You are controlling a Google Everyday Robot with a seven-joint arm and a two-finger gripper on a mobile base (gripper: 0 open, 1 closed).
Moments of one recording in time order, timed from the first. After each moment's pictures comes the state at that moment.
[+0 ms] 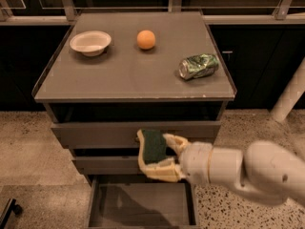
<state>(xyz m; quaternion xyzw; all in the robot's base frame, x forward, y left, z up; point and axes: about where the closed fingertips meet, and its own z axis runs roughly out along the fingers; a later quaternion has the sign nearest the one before) 0.430 -0.026 0.750 -0.40 0.72 0.33 0.46</state>
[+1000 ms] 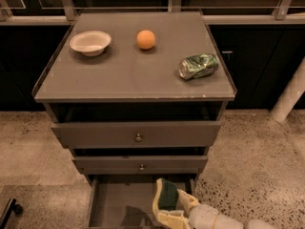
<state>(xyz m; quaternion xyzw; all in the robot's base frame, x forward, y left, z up) 0.364 -0.065 0.556 -0.21 0.78 0.39 0.44</state>
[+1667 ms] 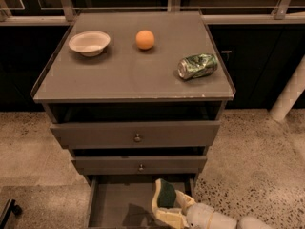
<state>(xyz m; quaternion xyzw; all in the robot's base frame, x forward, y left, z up) 0.375 -0.066 0.525 -0.19 0.79 0.40 0.43</state>
